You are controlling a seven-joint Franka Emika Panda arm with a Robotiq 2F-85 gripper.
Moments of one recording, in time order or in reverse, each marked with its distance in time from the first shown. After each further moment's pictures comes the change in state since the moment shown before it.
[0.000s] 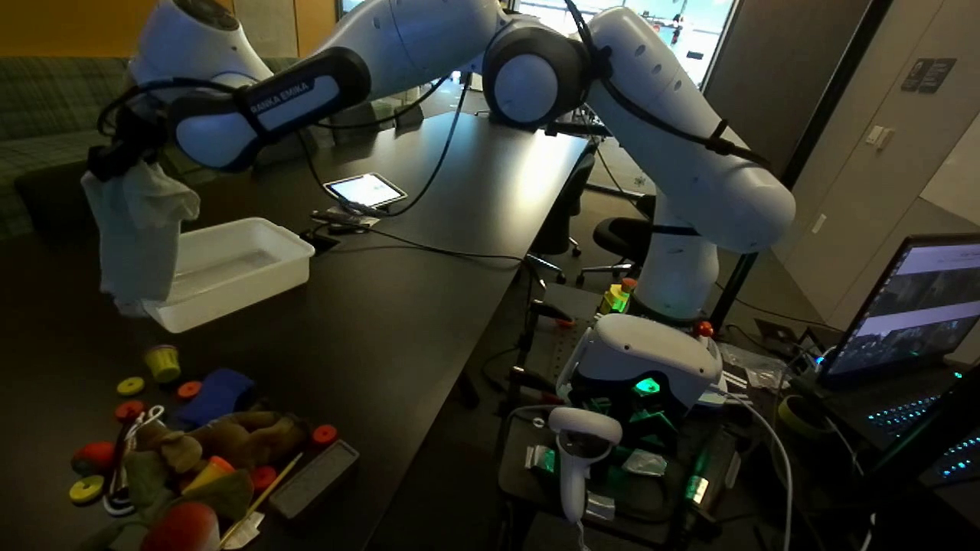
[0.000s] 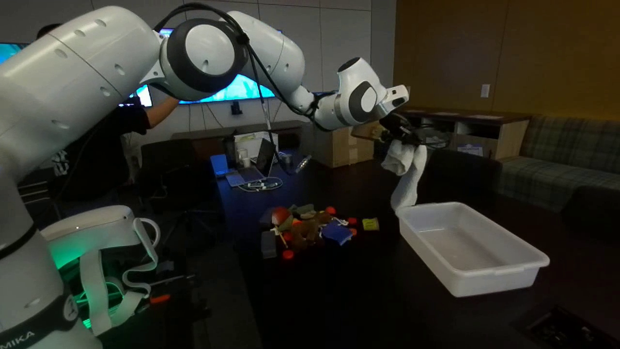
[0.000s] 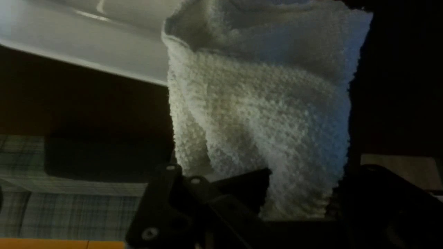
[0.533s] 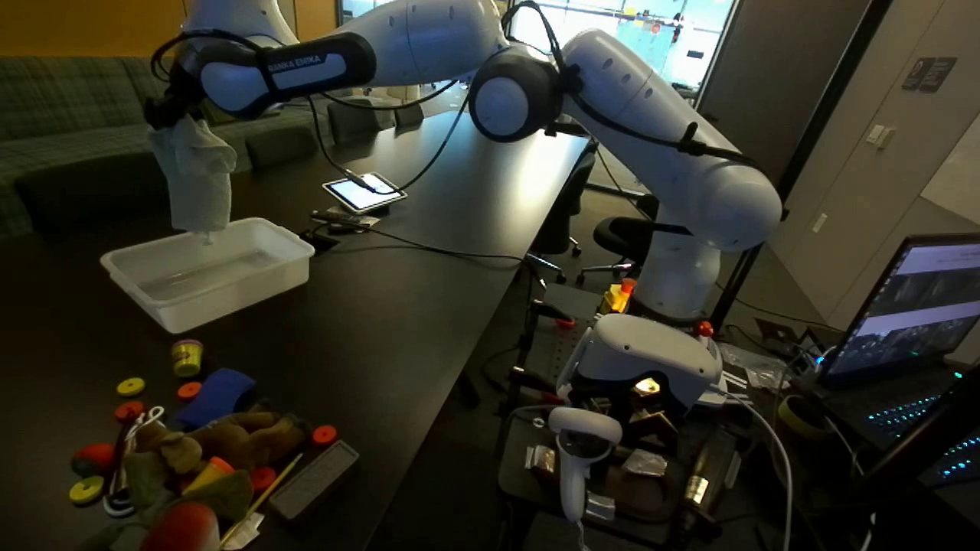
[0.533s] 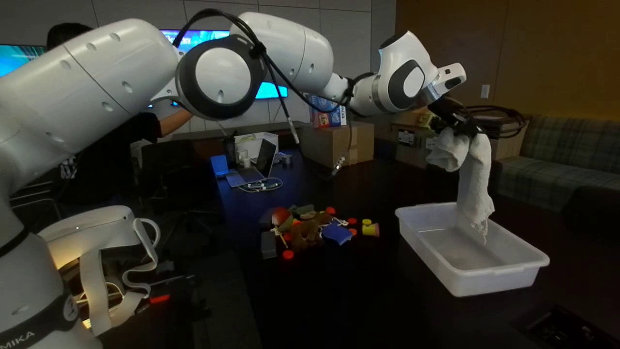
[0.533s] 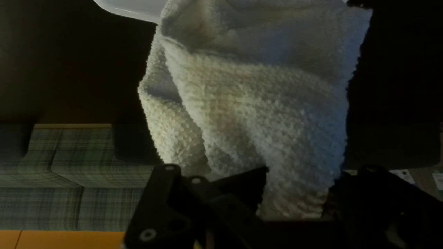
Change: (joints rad) arm -0.203 0.114 0.054 0.305 0.030 -0.165 -0.094
